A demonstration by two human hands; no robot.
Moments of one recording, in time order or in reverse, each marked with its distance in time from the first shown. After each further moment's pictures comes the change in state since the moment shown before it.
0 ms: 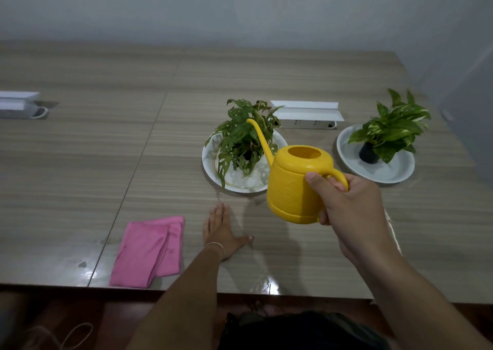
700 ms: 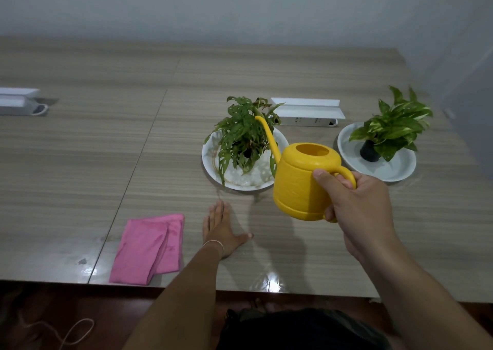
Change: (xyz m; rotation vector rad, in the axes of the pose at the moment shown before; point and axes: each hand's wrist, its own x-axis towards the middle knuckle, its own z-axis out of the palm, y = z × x) left_hand 0.000 0.002 0.000 0.009 -0.007 -0.011; right_hand 0.005 0.002 -0.009 -0.029 0.055 0.008
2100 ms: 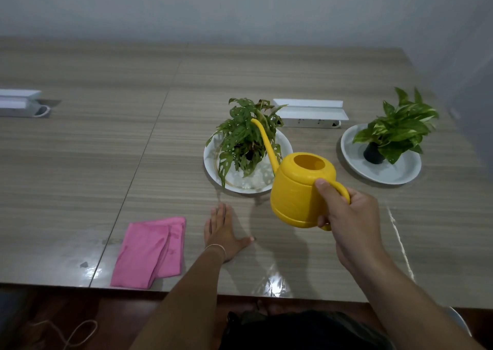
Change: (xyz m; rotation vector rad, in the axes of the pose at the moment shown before) left_hand -0.001 0.002 -0.003 0.036 -0.022 0.003; right_hand 0.003 0.028 0.010 0.057 -0.009 0.023
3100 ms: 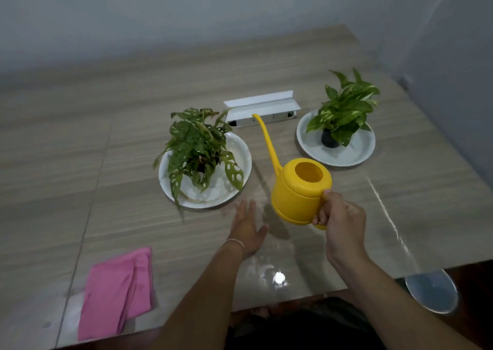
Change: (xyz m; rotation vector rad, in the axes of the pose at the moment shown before) left_hand 0.028 0.134 0.026 -0.056 -0.118 0.329; right_hand 0.047 0.071 -0.064 0.232 0.319 0.082
